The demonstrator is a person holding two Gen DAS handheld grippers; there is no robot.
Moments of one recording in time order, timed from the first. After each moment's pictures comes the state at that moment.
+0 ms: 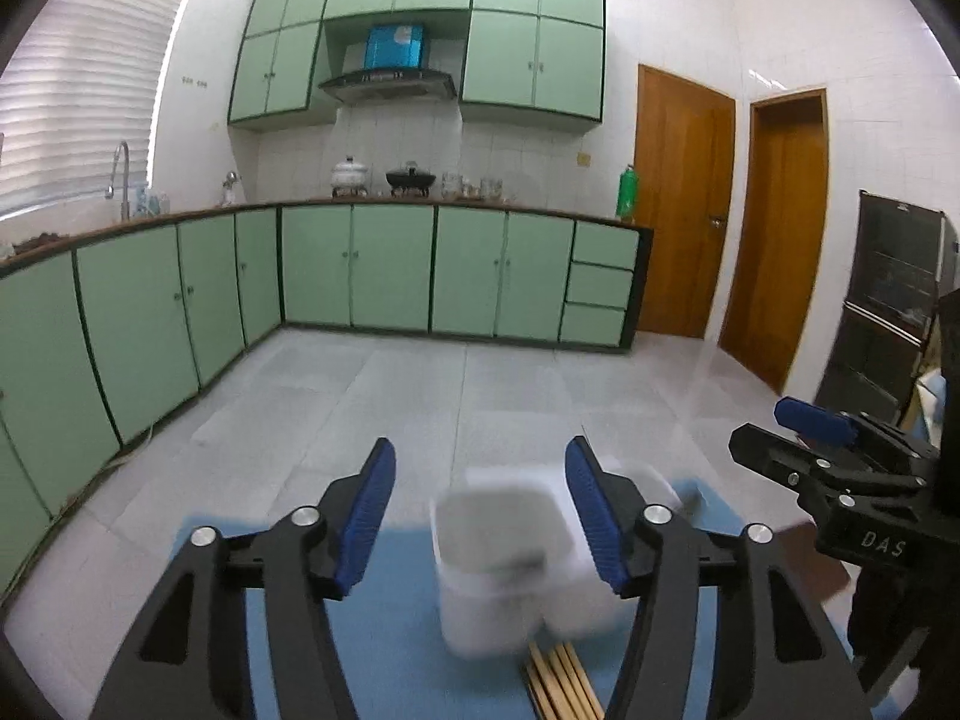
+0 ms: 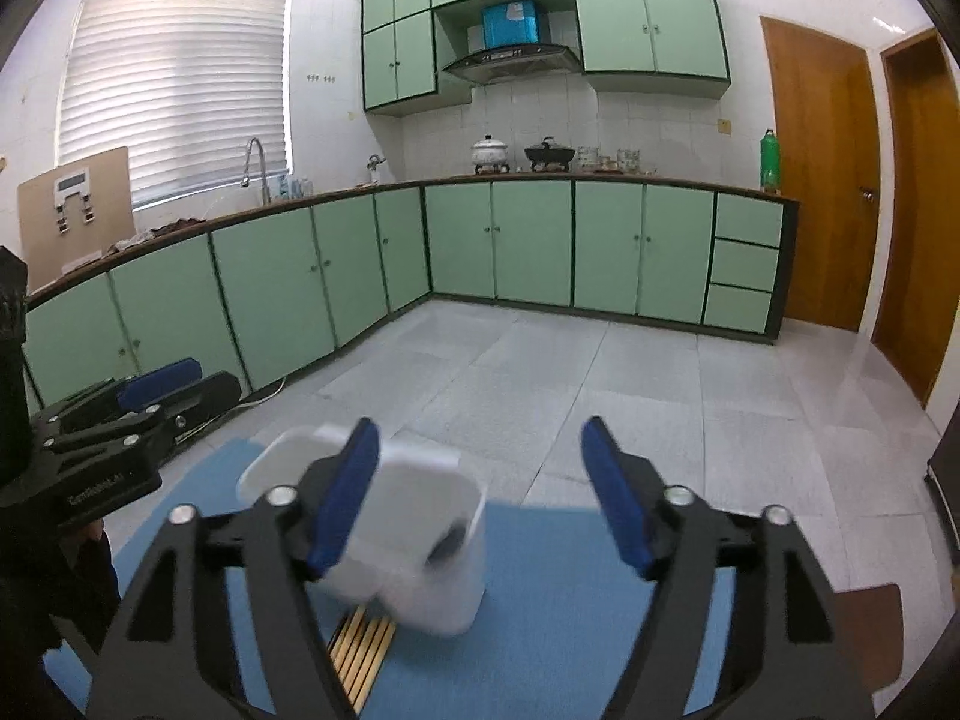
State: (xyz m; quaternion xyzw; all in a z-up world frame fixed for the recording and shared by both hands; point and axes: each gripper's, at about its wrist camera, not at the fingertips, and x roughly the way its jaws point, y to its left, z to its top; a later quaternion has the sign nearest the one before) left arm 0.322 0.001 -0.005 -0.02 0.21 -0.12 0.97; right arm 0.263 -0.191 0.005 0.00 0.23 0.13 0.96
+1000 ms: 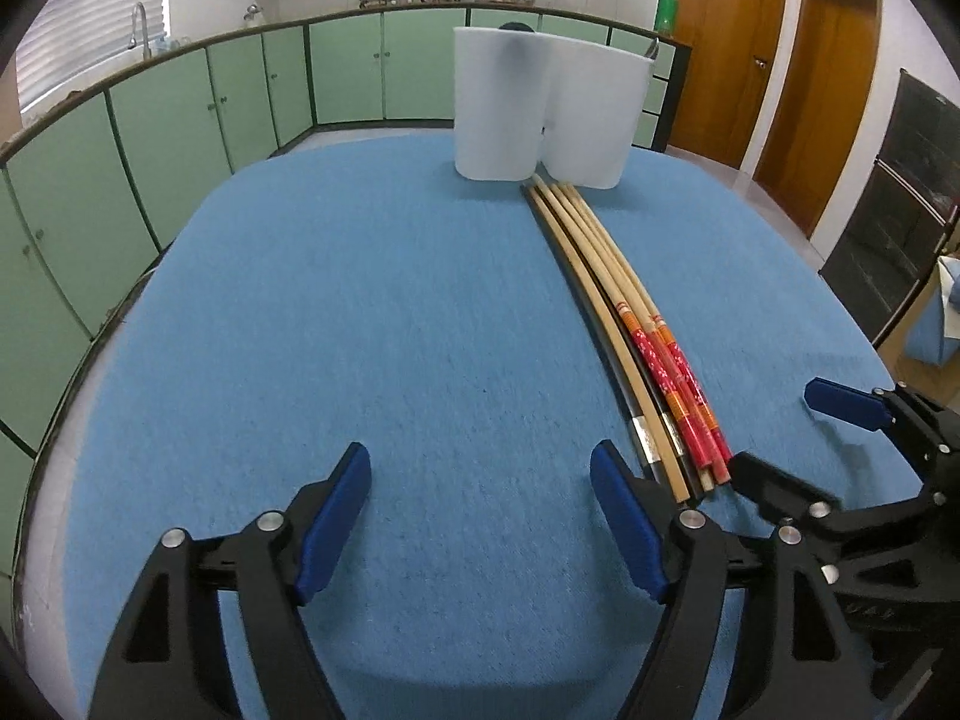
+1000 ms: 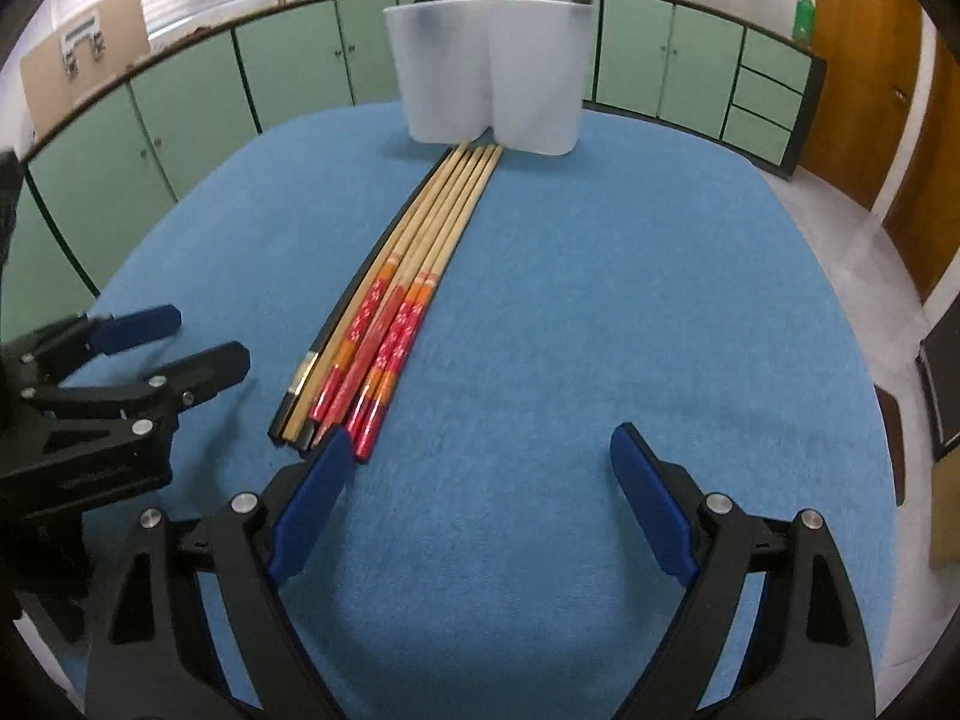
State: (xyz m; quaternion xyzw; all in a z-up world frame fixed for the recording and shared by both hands) left arm 0.168 0.008 -0.148 0.01 0.43 -0.08 0.90; right arm 0.102 -0.136 -0.139 -0.07 0.44 0.12 0.89
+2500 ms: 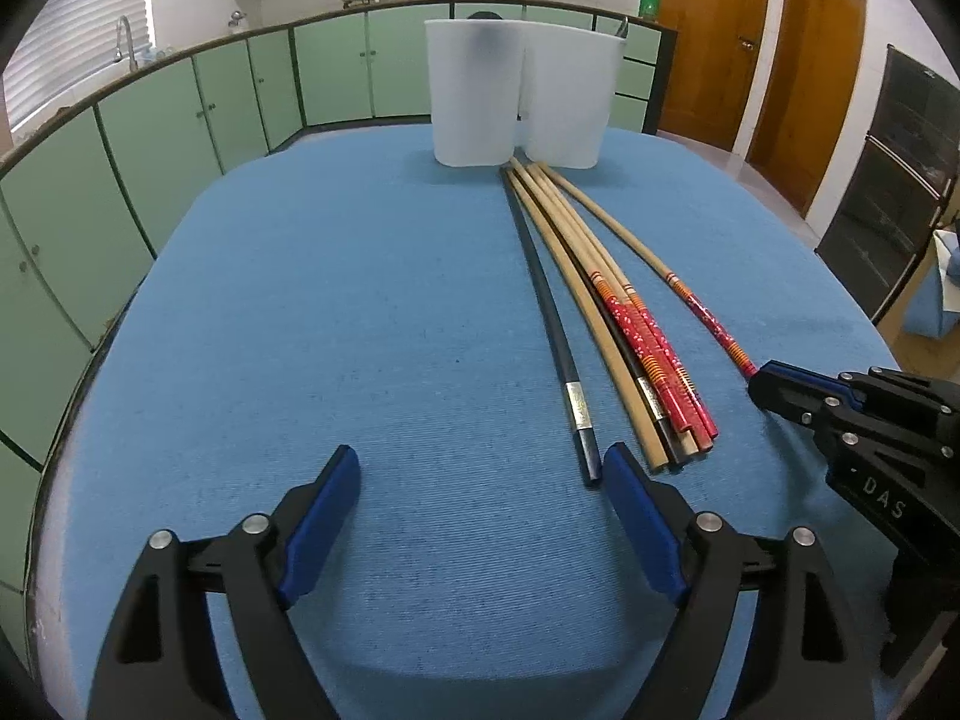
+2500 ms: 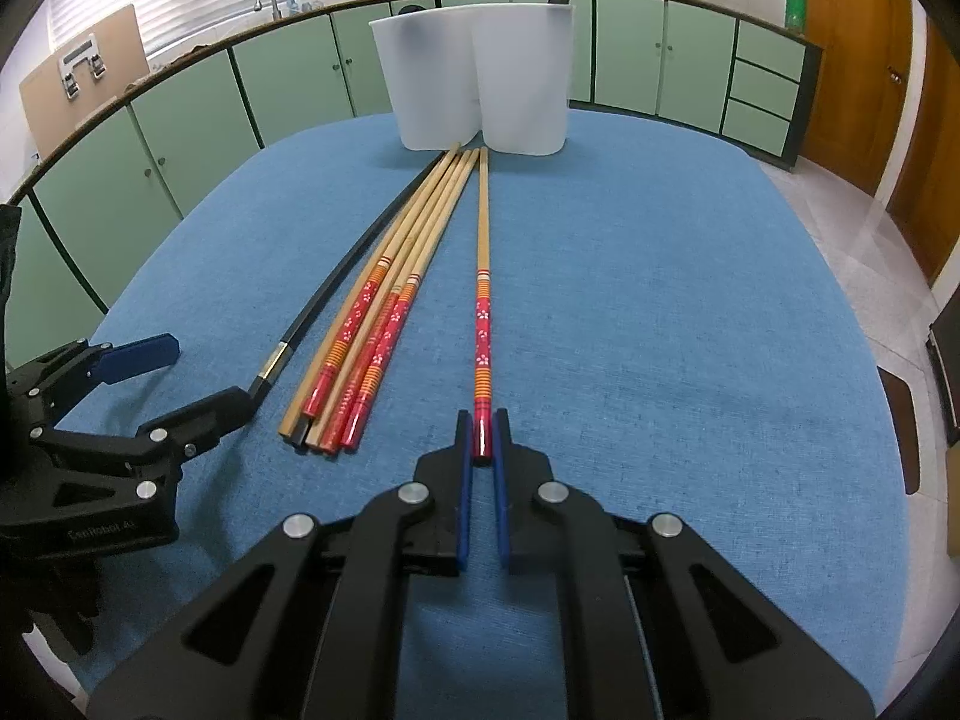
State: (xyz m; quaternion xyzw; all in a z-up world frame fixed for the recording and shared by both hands) left arm 0.150 -0.002 -0.155 0.03 0.44 -0.08 0.89; right arm 0.100 -0.160 -0.140 -0.03 0.44 0.13 0.89
